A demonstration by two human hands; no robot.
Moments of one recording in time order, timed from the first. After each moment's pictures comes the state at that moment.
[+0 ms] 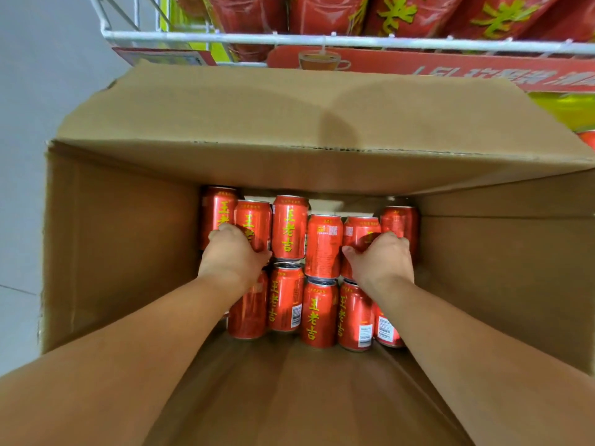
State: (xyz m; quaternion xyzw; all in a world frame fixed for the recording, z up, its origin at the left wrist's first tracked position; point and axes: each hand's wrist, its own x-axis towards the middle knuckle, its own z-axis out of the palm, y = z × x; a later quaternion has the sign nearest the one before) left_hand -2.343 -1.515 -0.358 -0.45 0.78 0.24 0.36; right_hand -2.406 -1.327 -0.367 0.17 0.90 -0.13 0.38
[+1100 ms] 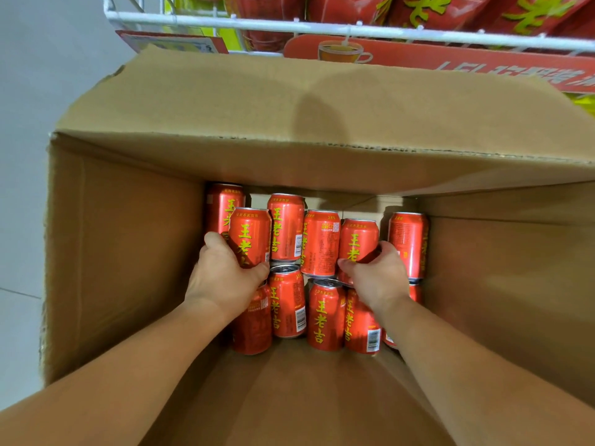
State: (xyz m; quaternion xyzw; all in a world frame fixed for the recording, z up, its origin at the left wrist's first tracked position) left_hand -2.303 -1.534 -0.356 -0.48 0.74 0.37 0.29; right_hand -2.378 -1.328 -0.395 0.27 0.82 -0.33 0.37
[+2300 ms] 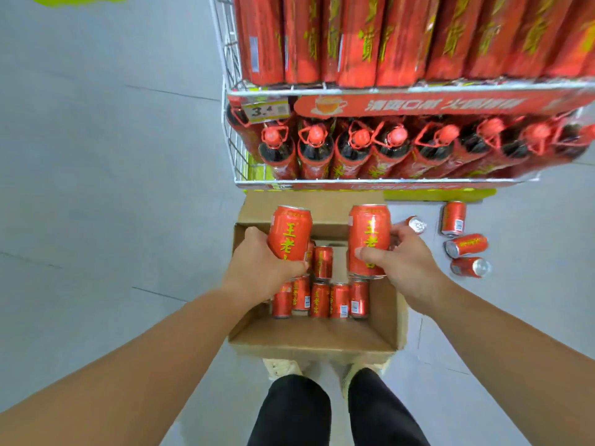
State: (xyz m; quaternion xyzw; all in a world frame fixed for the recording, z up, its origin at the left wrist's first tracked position) left_hand -2.342 -1.498 0.047 -0.38 0.80 0.41 0.22; right_hand -2.423 -1.279 0.024 0.16 0.75 -0.54 0.35
